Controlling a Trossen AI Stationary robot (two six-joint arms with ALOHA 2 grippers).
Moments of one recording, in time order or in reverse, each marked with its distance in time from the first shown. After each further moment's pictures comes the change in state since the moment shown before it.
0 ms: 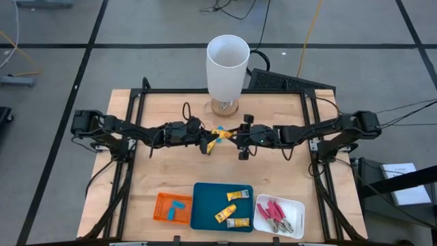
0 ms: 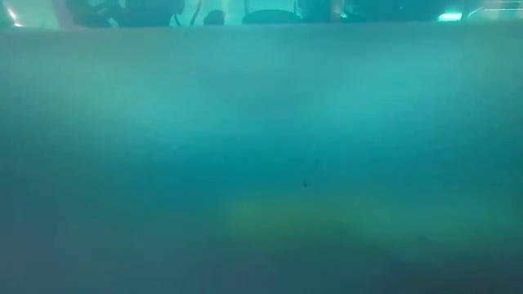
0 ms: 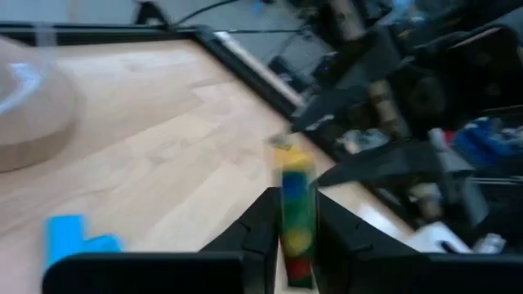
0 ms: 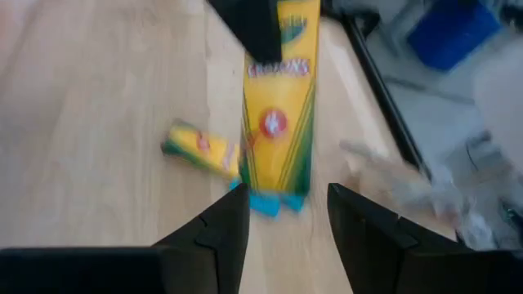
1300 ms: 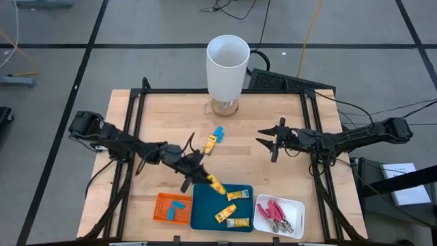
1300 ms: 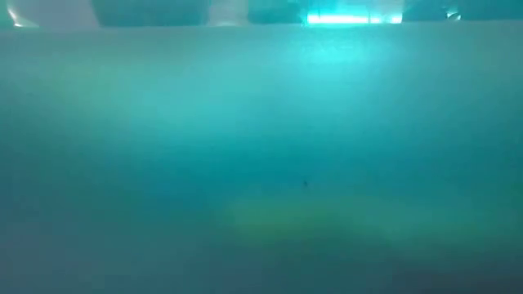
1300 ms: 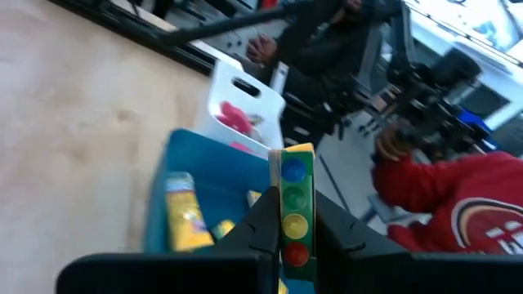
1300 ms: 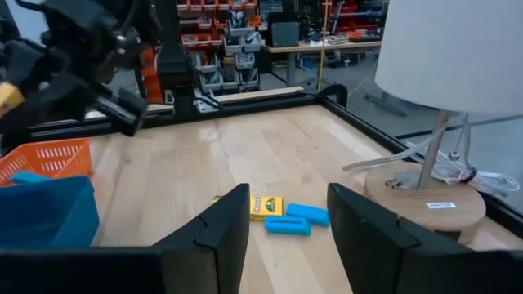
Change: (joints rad) left arm -0.308 0.000 -0.003 0.044 0.370 0.076; right arm 0.048 -0.605 -0.614 0.444 -0.006 0.338
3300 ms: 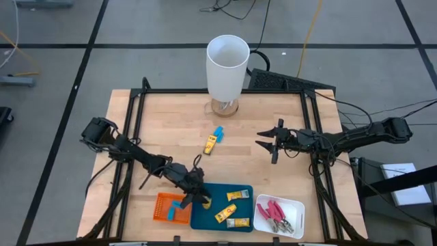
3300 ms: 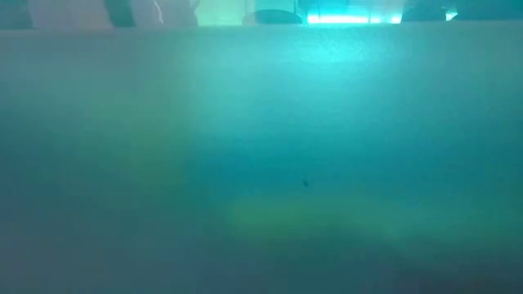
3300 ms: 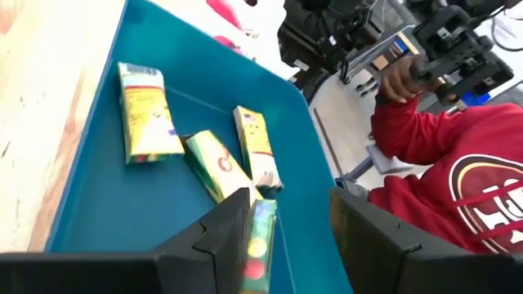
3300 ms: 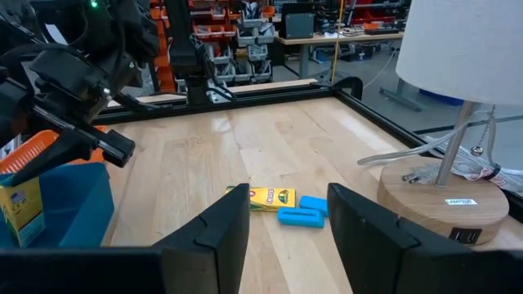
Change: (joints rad) left arm -0.144 0.198 0.000 0.074 -0.038 -0.087; right arm 0.001 0.015 0.001 -0.010 -0.047 0.000
